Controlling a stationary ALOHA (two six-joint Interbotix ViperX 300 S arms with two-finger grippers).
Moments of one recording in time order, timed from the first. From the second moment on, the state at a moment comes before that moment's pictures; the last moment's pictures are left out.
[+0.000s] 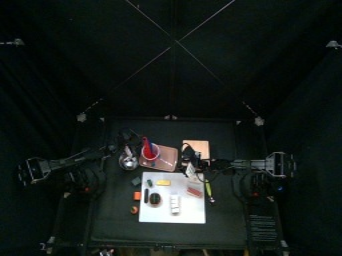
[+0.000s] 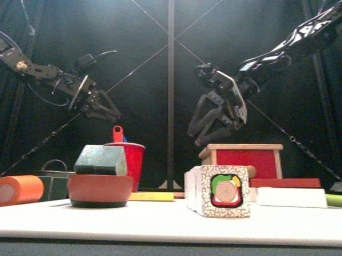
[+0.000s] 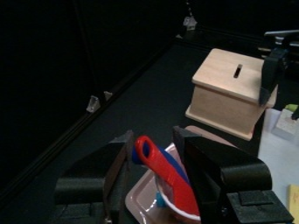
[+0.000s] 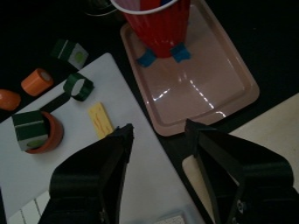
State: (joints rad) left arm 0.57 -0.44 1.06 0.04 -0.38 0.01; right arm -0.23 -0.13 0.74 -0.65 0.02 1.01
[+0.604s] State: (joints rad) left arm 0.58 -0.36 1.06 0.07 -0.43 0.01; right arm -0.23 -0.13 0.75 -0.62 0.02 1.01
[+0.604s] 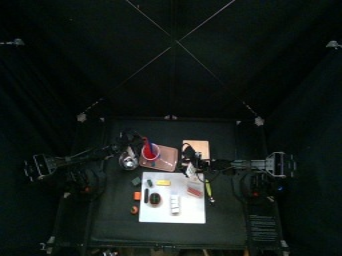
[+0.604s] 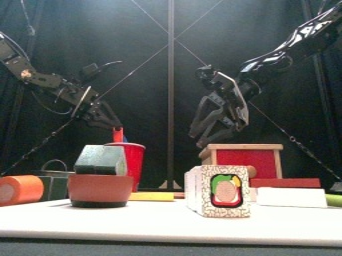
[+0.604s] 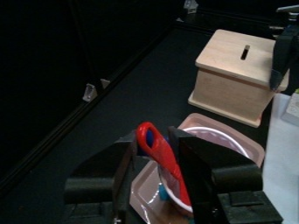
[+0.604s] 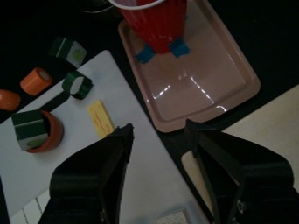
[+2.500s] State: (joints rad) left arm 0.44 -0.74 1.08 0.08 -0.43 0.00; right arm -0.23 -0.19 0.66 -0.83 -0.05 1.00
